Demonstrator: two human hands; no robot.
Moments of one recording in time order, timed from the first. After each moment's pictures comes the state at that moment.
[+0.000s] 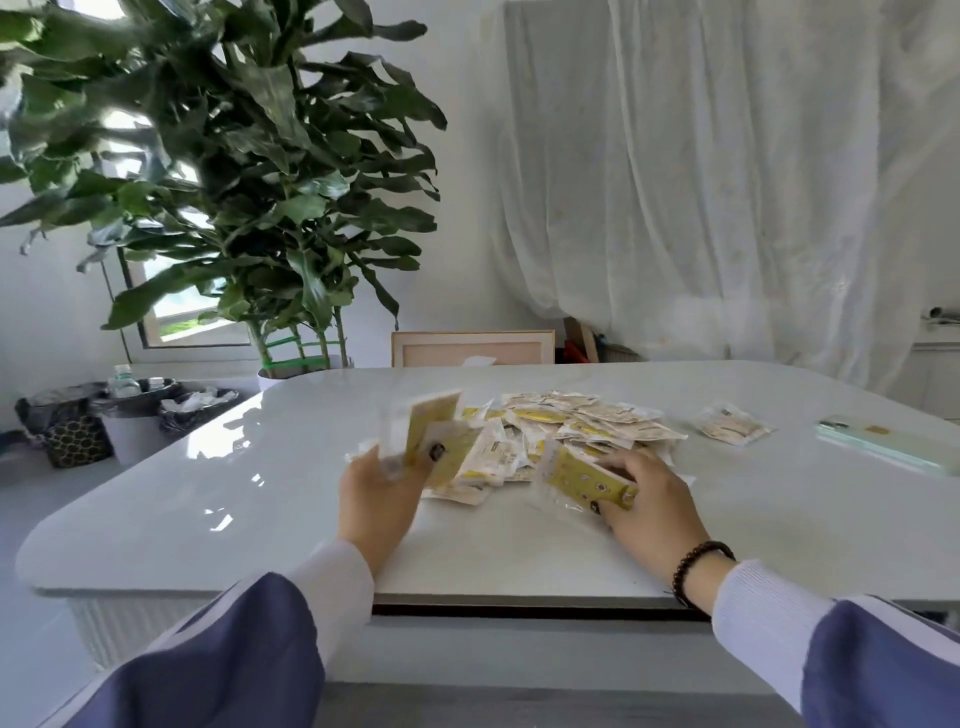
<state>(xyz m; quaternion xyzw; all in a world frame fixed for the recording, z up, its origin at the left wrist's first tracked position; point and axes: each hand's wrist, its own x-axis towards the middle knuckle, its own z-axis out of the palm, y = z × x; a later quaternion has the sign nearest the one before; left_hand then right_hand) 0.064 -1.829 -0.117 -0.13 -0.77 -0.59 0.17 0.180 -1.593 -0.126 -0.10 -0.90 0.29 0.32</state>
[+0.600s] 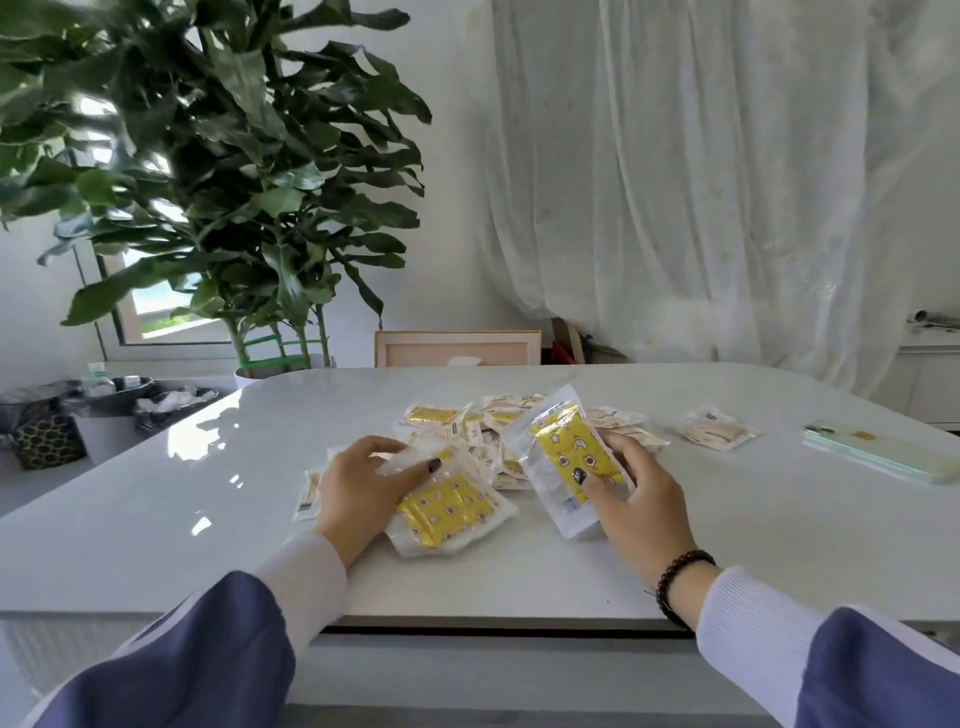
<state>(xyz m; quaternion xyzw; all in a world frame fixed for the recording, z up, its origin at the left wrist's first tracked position) 0.030 -1.807 -0.122 -0.13 -0.82 -0.54 0.15 0.174 -1.583 -0.125 -0.10 -0.80 0.43 0.40</state>
